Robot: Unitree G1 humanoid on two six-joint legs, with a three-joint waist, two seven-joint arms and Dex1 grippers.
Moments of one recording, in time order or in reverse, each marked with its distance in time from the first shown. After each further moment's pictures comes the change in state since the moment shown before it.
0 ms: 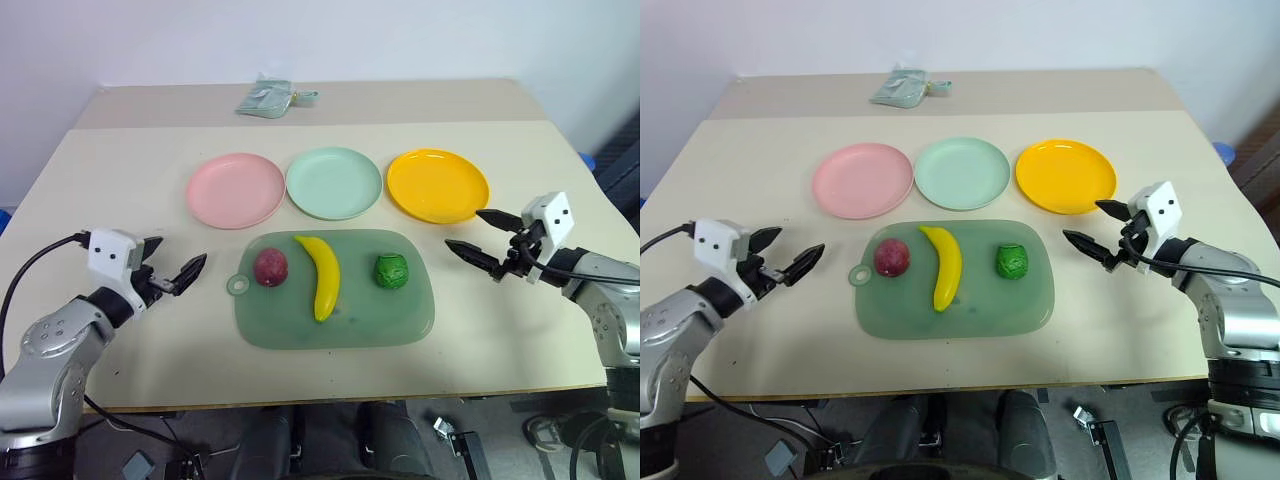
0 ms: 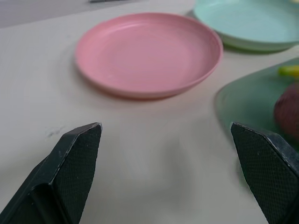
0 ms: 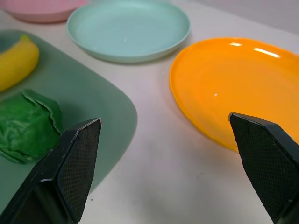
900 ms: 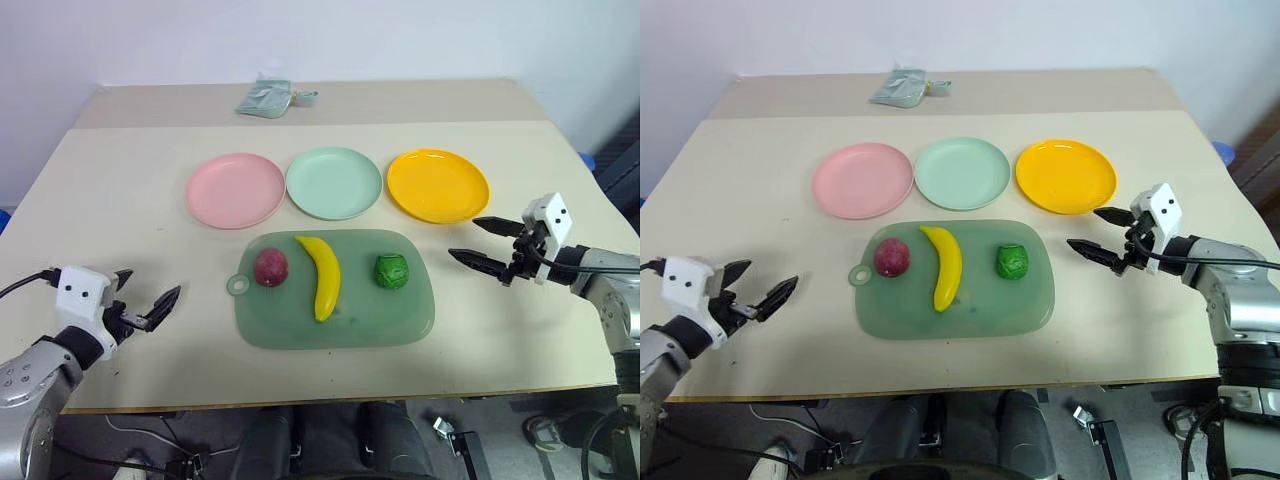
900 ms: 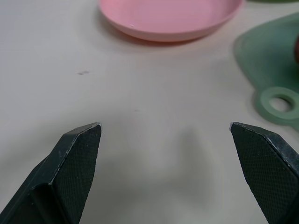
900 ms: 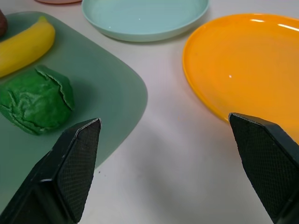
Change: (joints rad) left arm 0.270 0.006 0.139 -0.108 0.014 -0.033 0.007; right arm -0.101 -0.066 0.084 0.208 -0.024 -0.058 0.164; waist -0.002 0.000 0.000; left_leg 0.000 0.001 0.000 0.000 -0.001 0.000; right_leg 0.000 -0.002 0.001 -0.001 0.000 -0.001
